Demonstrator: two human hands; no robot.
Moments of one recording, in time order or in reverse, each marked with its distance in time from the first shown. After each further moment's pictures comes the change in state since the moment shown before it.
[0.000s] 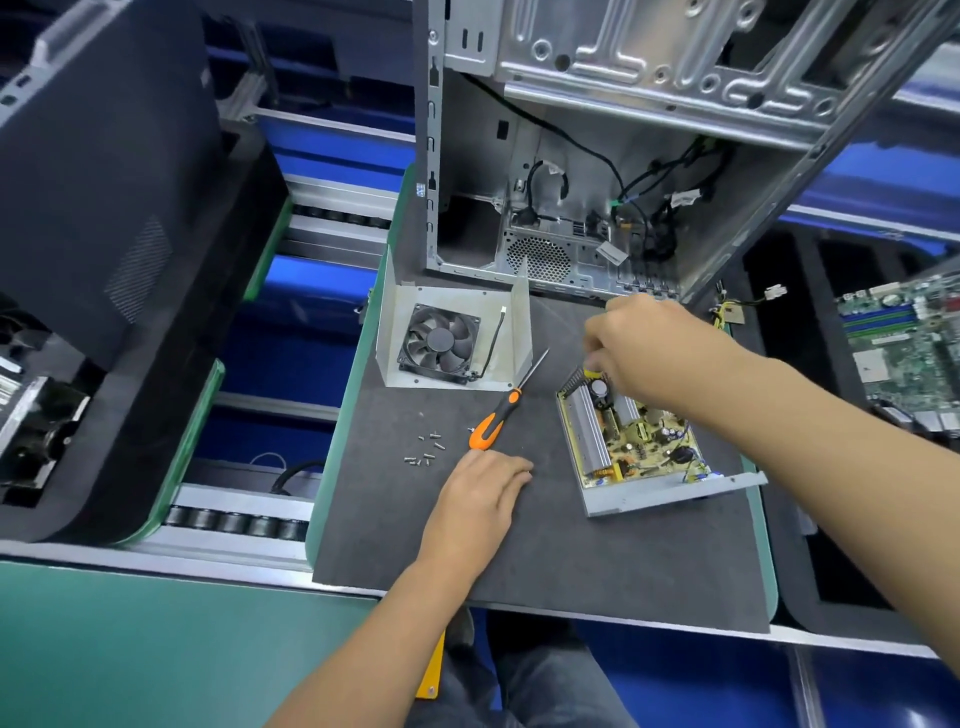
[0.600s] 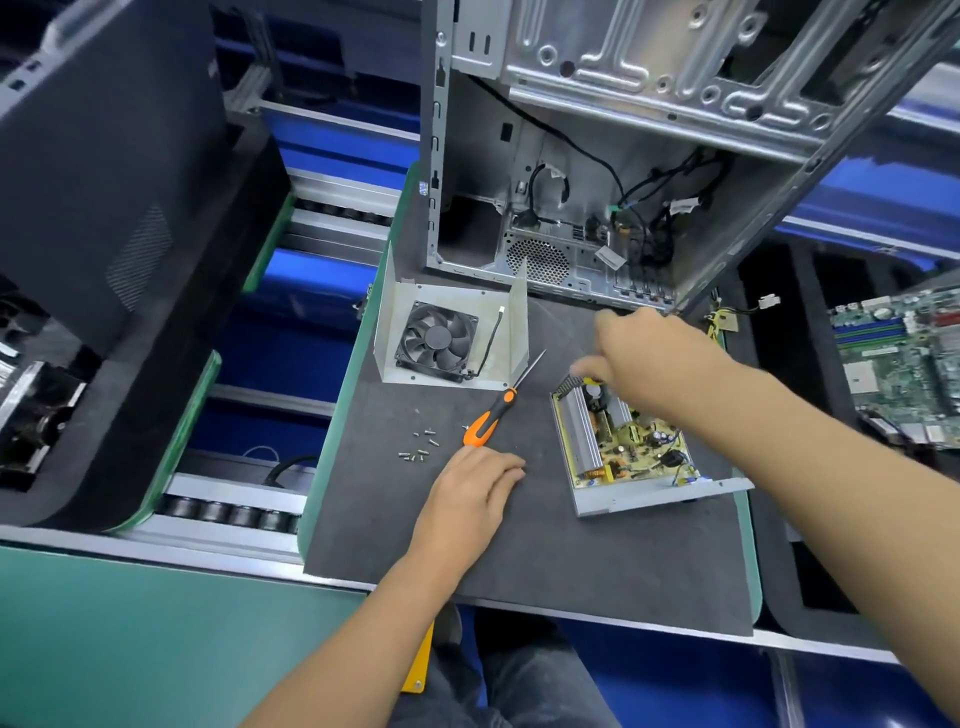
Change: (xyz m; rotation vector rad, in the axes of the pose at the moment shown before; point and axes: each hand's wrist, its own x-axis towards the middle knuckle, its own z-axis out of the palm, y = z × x) left_hand 0.001 -0.001 0.000 -0.030 -0.007 -0.057; right_hand -0.002 0.004 0.007 0.123 -0.050 0.133
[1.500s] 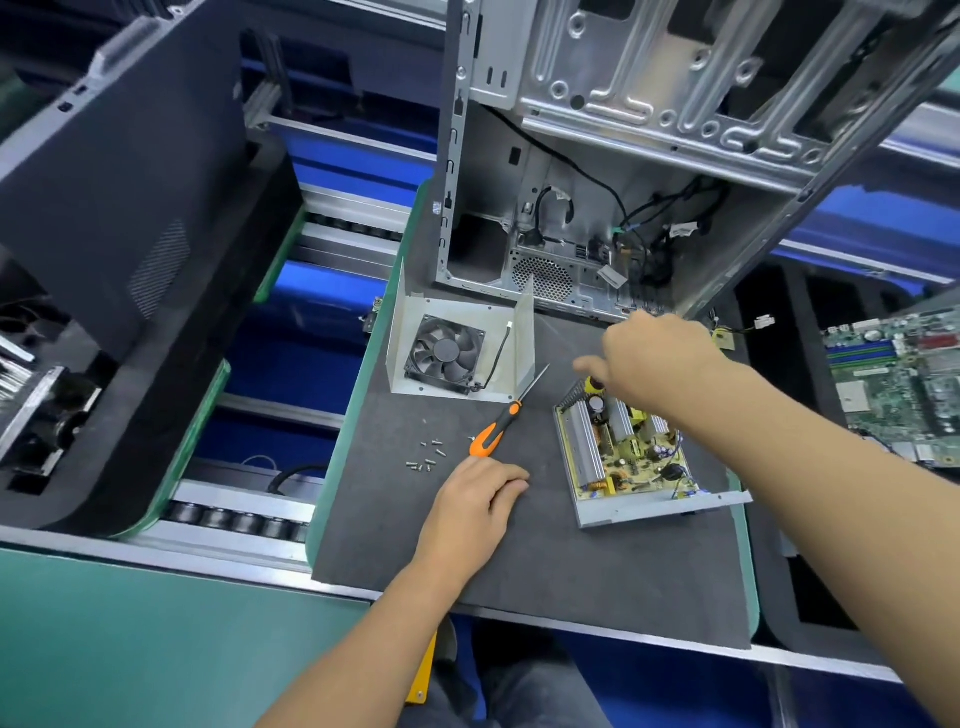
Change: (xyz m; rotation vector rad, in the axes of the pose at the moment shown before) left_hand -0.001 0.001 -0.005 -0.062 -0.016 -0.065; right_hand 0.007 -0.007 -0.013 -0.178 -0.005 0.026
